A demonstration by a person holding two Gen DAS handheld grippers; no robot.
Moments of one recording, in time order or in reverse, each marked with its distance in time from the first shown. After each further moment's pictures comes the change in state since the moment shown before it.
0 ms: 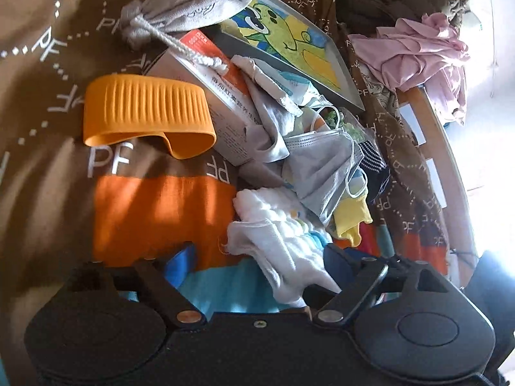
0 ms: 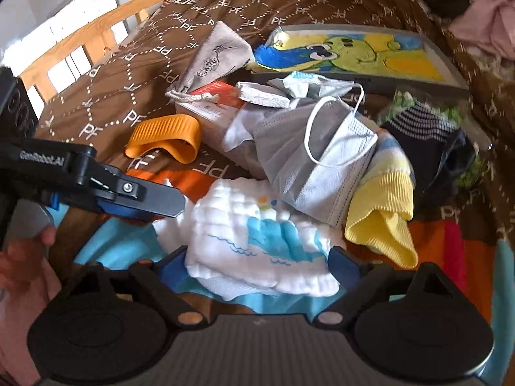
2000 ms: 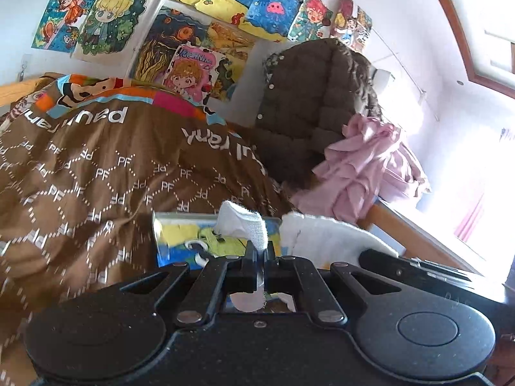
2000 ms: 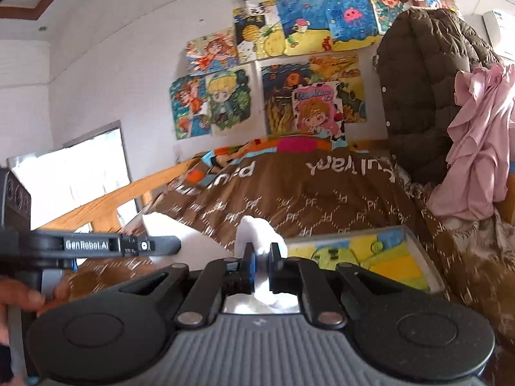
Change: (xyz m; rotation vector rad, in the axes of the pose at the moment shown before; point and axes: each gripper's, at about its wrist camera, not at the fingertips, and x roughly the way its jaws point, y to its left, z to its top) left arm -0.079 -0.096 0.107 0.467 -0.615 0.029; right arm -0.080 -0.017 0.120 0.007 -0.686 -0.008
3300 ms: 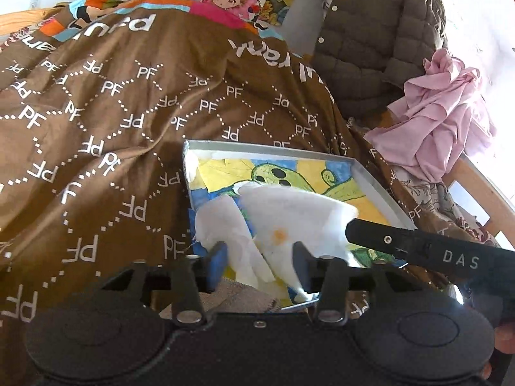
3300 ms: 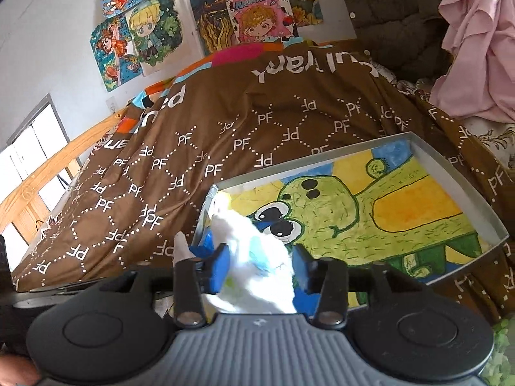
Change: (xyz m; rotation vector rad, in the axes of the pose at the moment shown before) left arm 0.157 0.076 -0.038 -0.058 0.232 0.139; right arm 0.188 -0.066 -0.045 0.202 0.276 -0.106
